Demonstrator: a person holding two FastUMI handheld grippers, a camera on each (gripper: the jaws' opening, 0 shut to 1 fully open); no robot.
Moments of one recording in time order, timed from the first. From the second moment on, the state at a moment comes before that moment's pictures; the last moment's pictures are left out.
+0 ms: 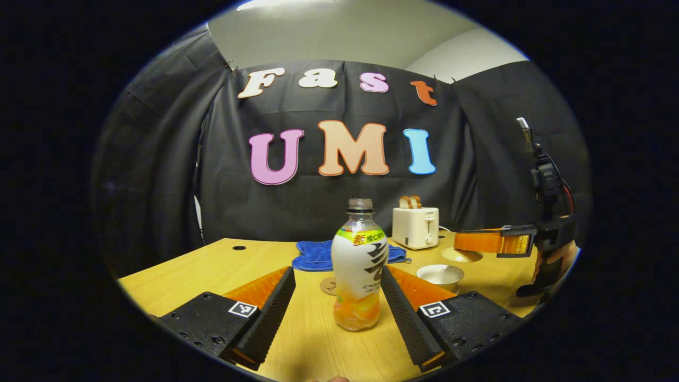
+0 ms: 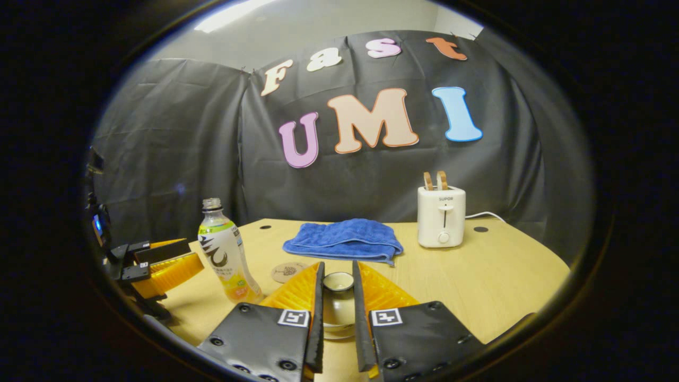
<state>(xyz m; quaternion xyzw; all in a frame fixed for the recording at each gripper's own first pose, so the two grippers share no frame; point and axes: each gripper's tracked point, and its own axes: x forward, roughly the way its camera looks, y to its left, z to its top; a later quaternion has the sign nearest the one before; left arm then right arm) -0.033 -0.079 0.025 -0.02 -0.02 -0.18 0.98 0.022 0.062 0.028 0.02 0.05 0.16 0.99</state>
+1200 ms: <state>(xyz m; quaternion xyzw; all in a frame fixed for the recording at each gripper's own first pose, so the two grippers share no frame) 0.008 -0.116 -0.015 0.00 0.06 -0.19 0.98 0.023 0.025 0.026 0.03 0.05 0.14 0.99</state>
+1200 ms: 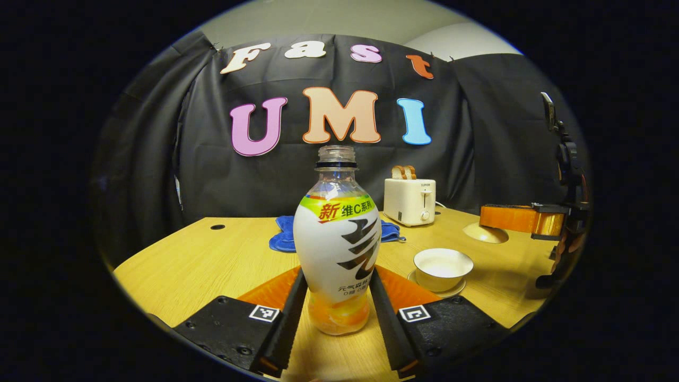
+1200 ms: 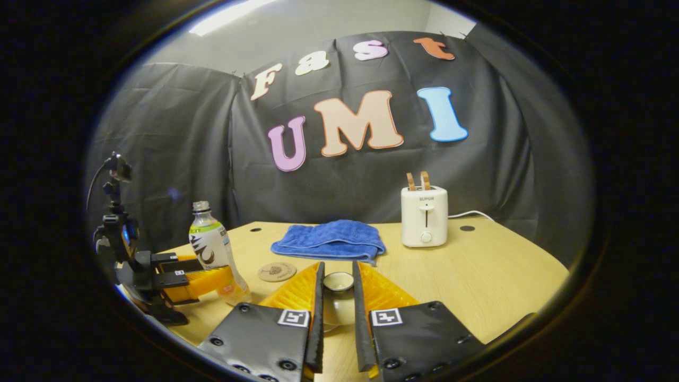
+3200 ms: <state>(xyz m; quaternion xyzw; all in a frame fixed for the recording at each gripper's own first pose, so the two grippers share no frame) 0.033 -0.118 -0.042 0.58 0.04 -0.19 0.79 0.020 -0.033 0.010 0.05 0.07 0.11 0.99</state>
